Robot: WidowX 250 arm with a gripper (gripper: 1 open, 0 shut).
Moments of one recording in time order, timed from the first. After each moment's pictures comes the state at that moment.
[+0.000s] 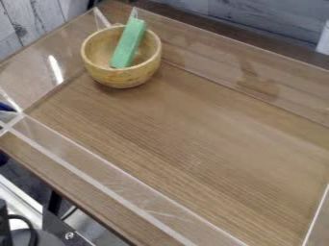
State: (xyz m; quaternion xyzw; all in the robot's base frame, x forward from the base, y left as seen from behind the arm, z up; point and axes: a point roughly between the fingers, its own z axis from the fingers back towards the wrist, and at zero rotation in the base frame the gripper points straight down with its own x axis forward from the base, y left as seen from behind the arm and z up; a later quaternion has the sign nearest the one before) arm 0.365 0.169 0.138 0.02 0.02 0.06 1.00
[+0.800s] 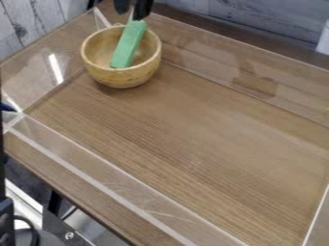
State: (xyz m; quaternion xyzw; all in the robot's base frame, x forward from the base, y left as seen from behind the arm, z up) arm 0.370 0.159 0.110 0.03 0.07 0.04 1.00
